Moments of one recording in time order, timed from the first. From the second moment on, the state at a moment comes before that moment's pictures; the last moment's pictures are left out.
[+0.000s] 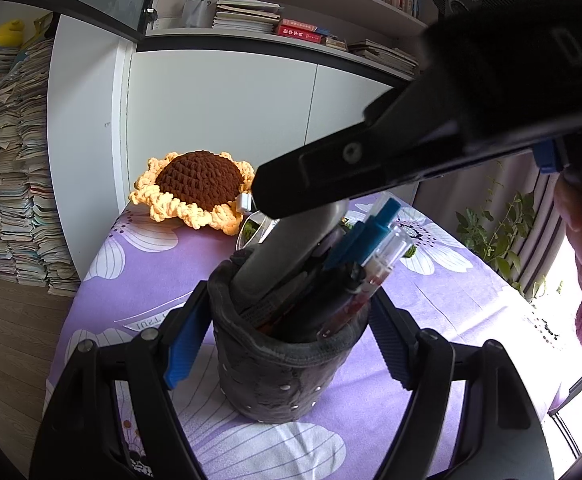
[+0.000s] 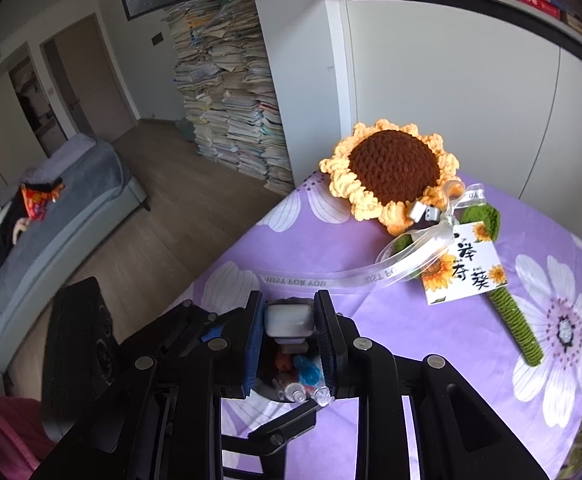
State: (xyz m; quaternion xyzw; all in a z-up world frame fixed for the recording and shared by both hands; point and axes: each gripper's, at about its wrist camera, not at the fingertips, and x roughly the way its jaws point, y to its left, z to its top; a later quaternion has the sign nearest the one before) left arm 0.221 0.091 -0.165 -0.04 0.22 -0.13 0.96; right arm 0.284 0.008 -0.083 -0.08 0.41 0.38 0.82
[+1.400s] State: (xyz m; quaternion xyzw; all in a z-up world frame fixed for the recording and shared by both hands) left arm 0.221 0.093 -0.165 -0.04 0.23 -0.13 0.96; right arm 0.260 -0.199 -0.170 0.17 0.47 0.18 0.85
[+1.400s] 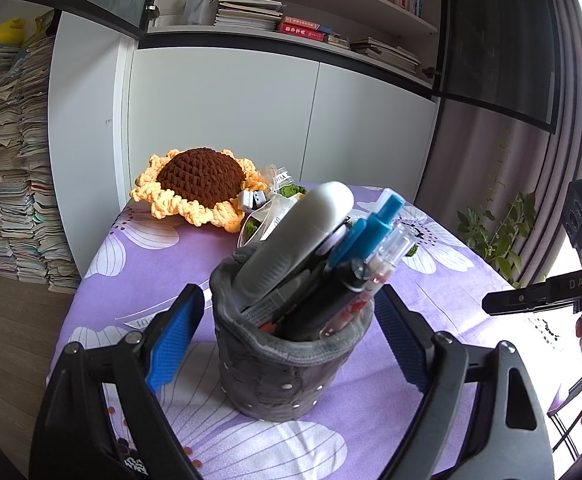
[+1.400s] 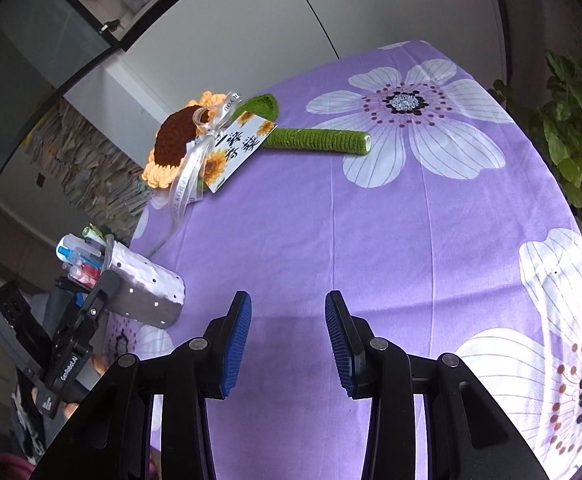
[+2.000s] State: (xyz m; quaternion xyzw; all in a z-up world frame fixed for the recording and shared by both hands) left arm 0.225 0.084 -0.168 -0.03 0.24 -0.13 0.96; right arm 0.248 -0.213 -0.185 0.18 0.48 0.15 0.85
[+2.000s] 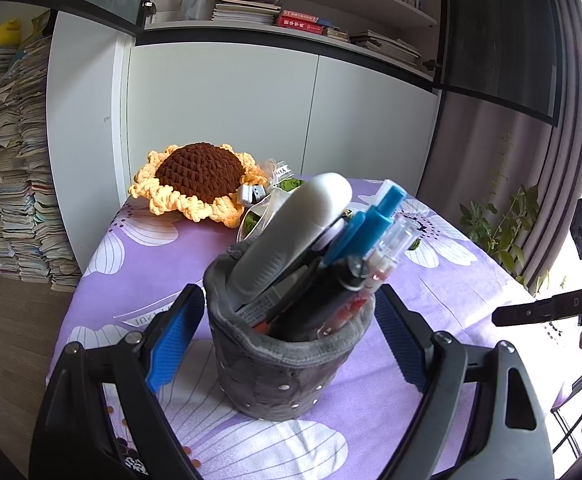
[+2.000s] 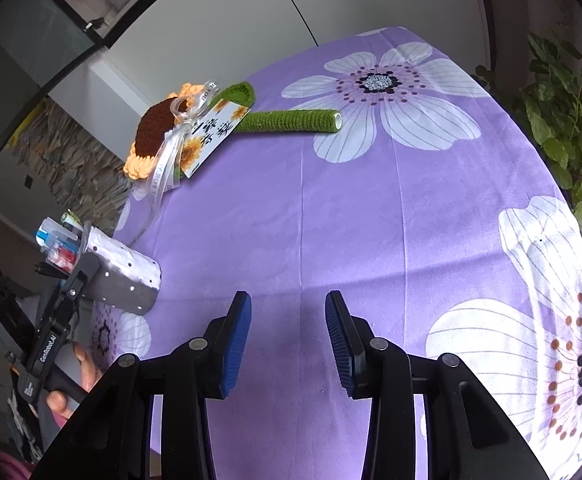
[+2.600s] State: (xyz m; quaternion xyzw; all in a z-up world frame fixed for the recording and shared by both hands) left arm 0.232 0.074 -0.162 -0.04 0.26 -0.11 0.96; right arm 0.244 -0.258 -0.198 0.21 0.46 0.14 0.85
